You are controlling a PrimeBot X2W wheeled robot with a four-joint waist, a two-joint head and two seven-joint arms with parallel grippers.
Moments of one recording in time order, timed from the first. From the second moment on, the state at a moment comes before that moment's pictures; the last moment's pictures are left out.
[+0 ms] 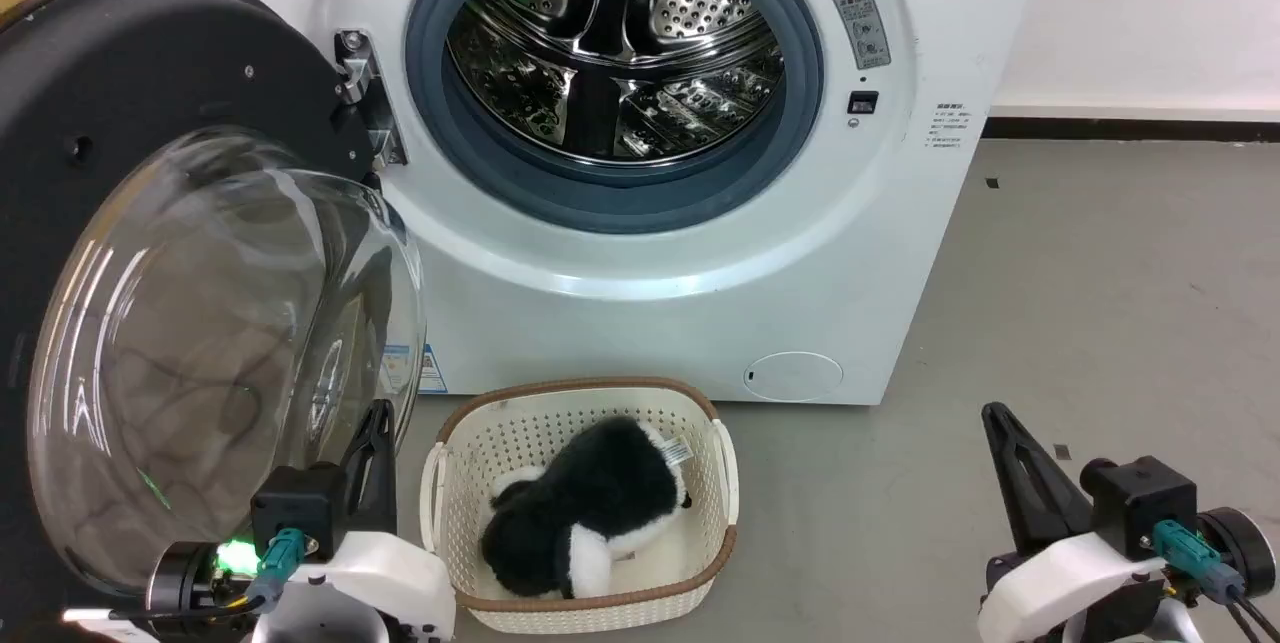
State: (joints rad) left arm -0.01 0.05 0.00 0.00 0.00 0.00 0.00; right arm -0.01 -0.05 0.00 0.00 0.01 0.13 0.00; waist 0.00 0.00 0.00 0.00
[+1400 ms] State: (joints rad) left arm -0.01 0.05 -0.03 0.00 0.00 0.06 -0.03; right arm -0.01 -0.05 -0.01 0.01 0.05 0.13 -0.03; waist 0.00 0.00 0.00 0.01
